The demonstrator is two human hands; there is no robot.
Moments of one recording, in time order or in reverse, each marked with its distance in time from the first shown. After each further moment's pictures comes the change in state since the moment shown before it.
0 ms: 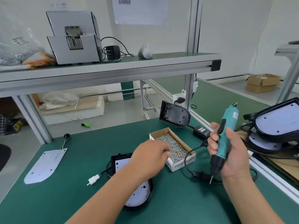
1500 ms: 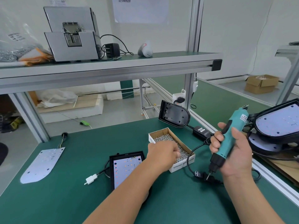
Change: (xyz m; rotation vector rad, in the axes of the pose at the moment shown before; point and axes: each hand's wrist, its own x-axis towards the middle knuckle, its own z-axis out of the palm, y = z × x) left_hand 0.043 0.023 0.036 -0.084 -0.170 -0.177; right_hand 0.005 -0.005 -0.001 0.058 0.067 -0.034
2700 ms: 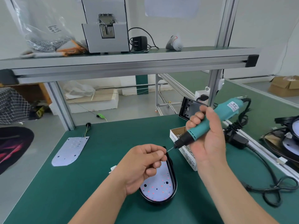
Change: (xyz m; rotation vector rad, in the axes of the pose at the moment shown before) left_hand -0.116 -0.098 -0.054 -1.394 -0.016 -0.214; right_hand -0.007 0.085 0.138 0.220 -0.027 0.056
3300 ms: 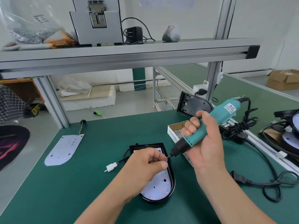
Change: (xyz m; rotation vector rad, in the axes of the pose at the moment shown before) left_hand -0.001 -0.021 0.001 0.584 0.041 0.149; right_hand -0.014 0.010 -0.019 -0.033 -0.036 0.030
